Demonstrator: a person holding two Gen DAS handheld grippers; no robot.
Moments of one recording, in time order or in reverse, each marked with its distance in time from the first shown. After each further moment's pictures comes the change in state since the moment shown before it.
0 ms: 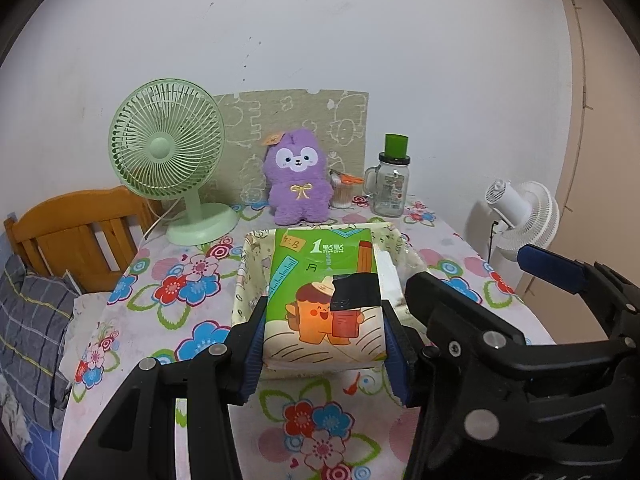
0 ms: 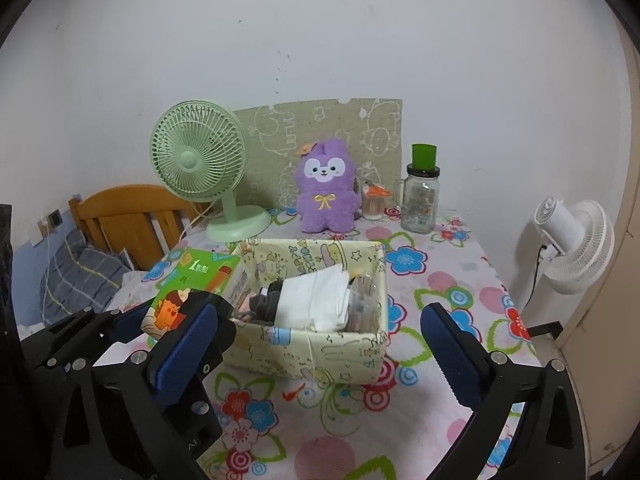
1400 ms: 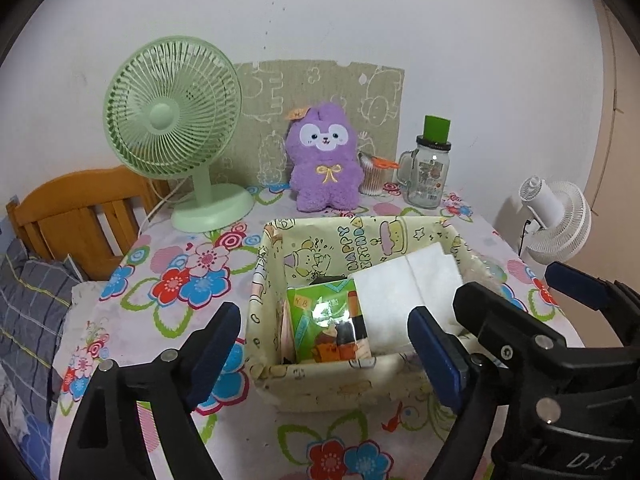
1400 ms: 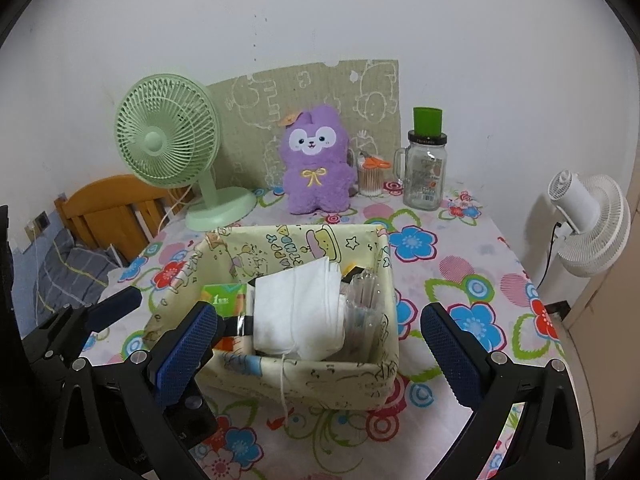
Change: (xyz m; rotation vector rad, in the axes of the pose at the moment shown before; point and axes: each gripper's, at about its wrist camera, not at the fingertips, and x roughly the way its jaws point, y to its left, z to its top) left arm 0.058 0.026 0.006 -0.039 0.052 0.050; right arm 0.083 -0.015 0.008 0.051 0.098 -0.001
